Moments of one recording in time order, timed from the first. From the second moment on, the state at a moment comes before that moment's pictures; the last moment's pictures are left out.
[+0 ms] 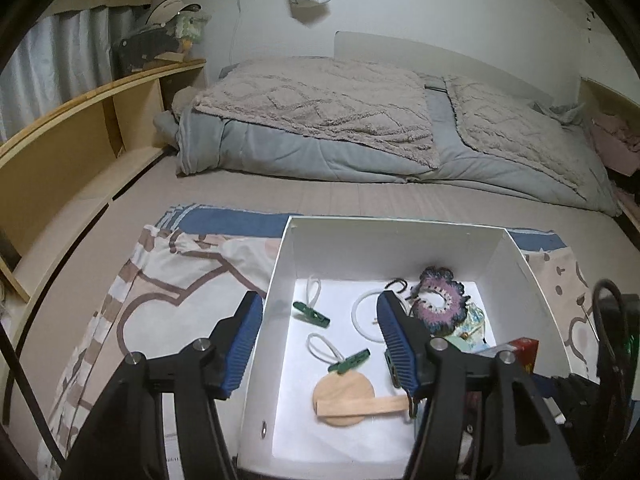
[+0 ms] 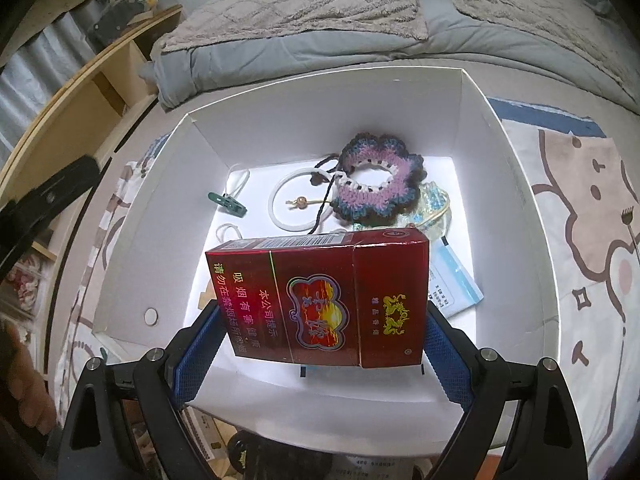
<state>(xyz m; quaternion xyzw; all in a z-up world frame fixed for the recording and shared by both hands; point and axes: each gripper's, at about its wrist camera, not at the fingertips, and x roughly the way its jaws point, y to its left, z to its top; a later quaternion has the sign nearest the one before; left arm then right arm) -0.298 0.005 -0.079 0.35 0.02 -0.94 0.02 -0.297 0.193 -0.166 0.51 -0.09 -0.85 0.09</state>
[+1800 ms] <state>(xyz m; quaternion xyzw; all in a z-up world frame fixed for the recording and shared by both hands) -0.199 -0.003 -0.031 0.32 -0.01 -0.95 0.03 -0.208 0.199 -0.059 0.38 -0.06 -0.92 0.07</state>
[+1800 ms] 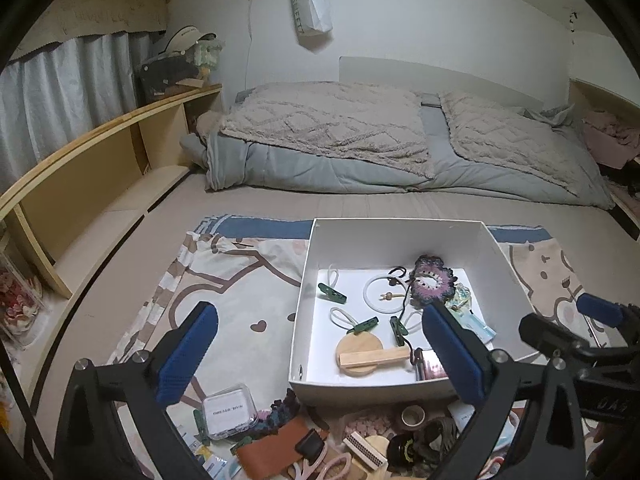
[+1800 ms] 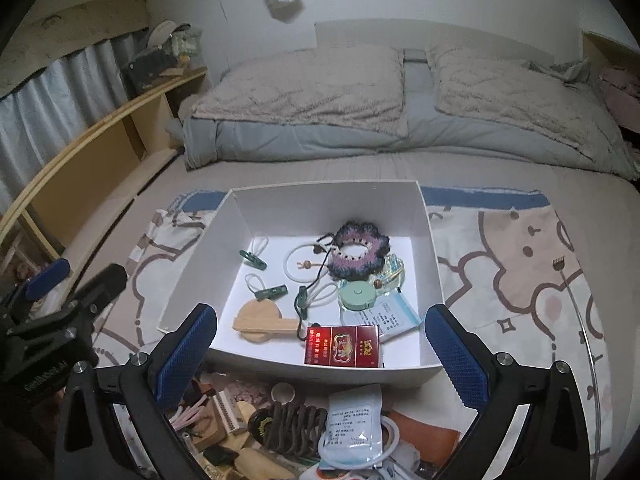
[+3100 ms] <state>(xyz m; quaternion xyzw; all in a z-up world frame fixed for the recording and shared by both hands) -0.060 0.003 0.012 0.28 0.00 -0.96 -0.02 -0.054 0.211 -0.010 0.30 -0.02 -0.95 0.07</state>
